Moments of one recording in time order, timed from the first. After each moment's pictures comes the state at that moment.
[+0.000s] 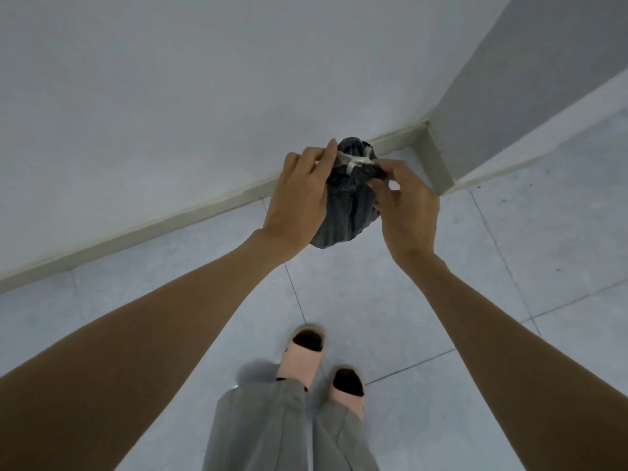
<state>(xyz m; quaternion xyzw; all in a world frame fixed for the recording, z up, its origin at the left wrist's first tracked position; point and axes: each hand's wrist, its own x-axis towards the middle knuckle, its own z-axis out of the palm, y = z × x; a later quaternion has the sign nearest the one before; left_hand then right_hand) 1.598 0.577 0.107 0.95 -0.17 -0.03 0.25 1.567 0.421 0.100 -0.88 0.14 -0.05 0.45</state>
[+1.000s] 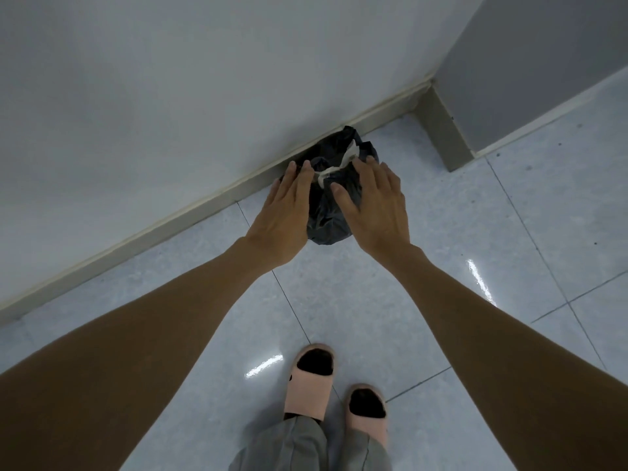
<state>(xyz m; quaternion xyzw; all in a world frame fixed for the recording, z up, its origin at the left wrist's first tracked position) 1.657 0.591 -0.046 0.92 -0.23 -0.27 0.18 1.626 0.428 -0.057 -0.94 0.14 0.11 0.28</state>
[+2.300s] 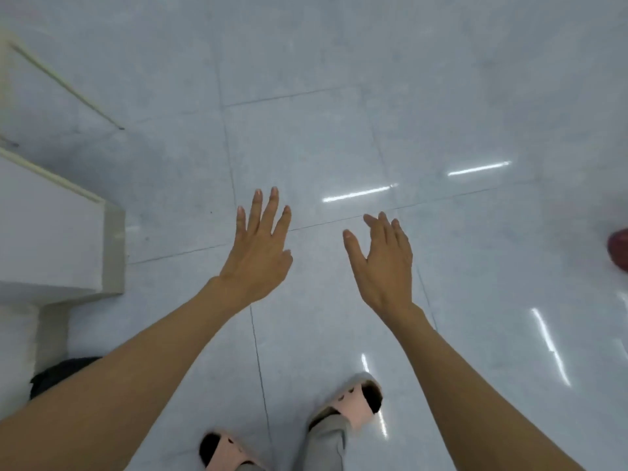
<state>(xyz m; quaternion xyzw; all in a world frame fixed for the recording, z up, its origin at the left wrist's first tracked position) 1.219 0.147 0.217 0.64 -0.75 -0.17 -0.04 1.015 0.155 0.207 -0.62 0.71 -0.16 0.30</state>
